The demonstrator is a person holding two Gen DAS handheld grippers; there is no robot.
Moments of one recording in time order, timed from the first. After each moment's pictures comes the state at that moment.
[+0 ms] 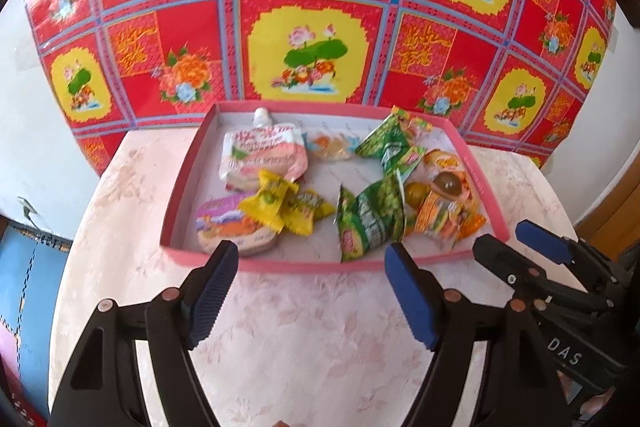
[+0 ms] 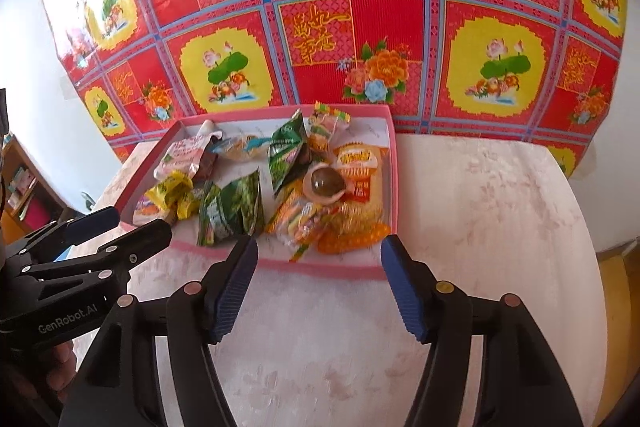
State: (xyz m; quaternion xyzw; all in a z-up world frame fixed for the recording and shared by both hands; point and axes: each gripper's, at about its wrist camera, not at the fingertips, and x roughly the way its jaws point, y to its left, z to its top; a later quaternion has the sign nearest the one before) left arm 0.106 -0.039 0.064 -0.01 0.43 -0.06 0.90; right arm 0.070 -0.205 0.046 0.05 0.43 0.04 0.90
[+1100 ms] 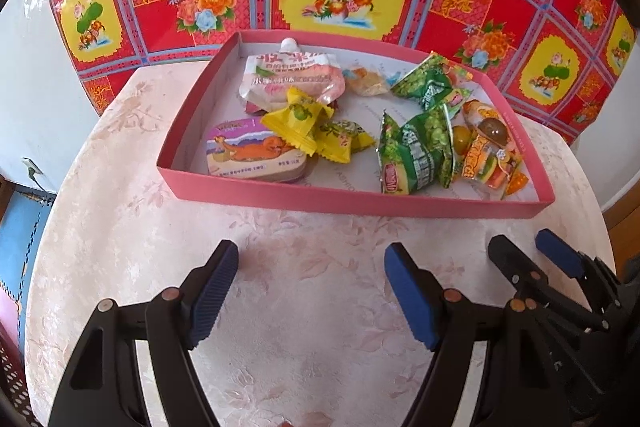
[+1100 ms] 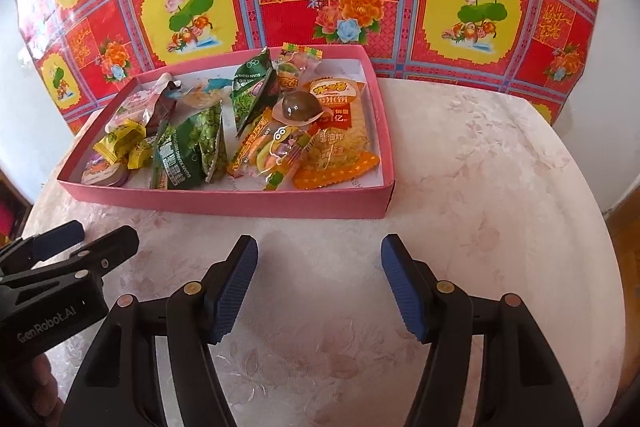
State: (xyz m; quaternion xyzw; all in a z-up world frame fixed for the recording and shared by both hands) left arm 0.102 -0.029 0.022 -0.03 0.48 -0.02 0.88; right arm 0.064 -0.191 0.004 0.02 0.45 -0.04 0.89
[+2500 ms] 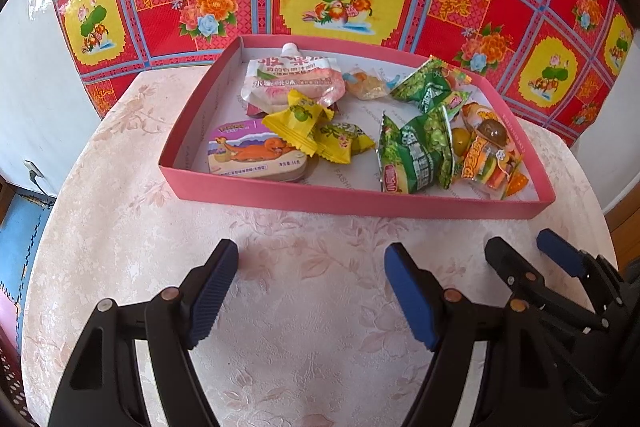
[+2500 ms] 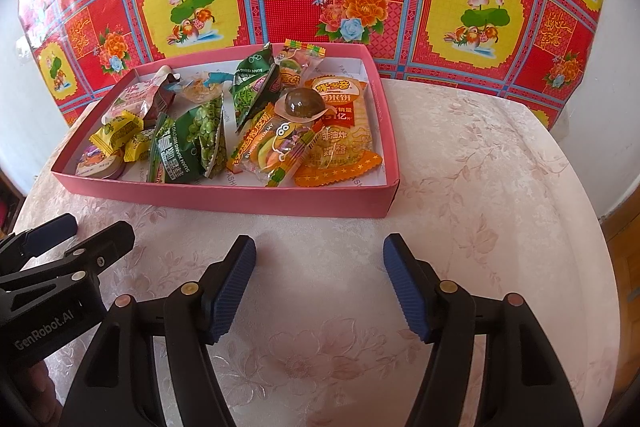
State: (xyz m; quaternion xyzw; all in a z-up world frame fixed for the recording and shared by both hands) left arm 0.099 -0.030 0.022 -0.02 0.47 -0.02 0.88; right arm 0.064 -0.190 0.004 0.01 0.46 -0.04 0.89
